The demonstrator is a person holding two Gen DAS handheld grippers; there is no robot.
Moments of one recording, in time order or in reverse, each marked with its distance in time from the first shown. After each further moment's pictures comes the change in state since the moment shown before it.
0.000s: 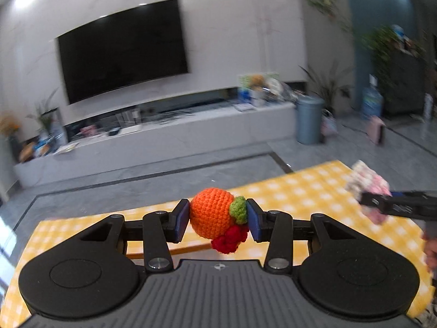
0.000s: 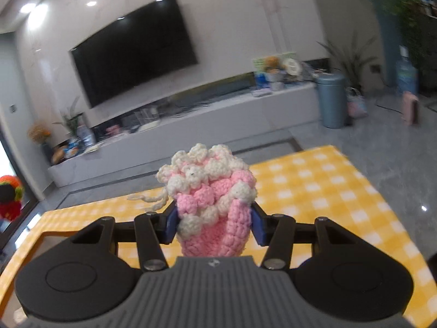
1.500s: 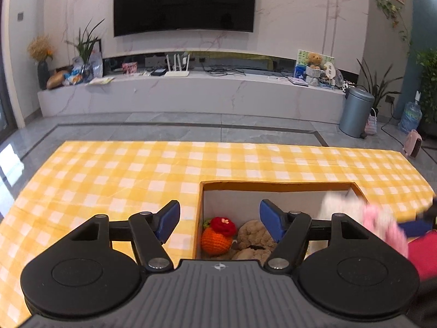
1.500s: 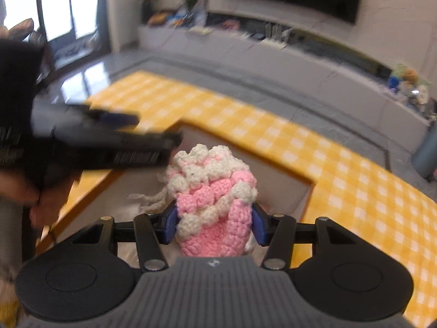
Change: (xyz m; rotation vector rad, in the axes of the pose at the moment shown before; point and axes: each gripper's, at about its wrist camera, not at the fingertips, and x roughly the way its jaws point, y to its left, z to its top) left arm 0.054 0.164 -0.093 -0.221 0.157 0.059; right arm 0.059 0.287 -0.071 -0.593 0.411 0.218
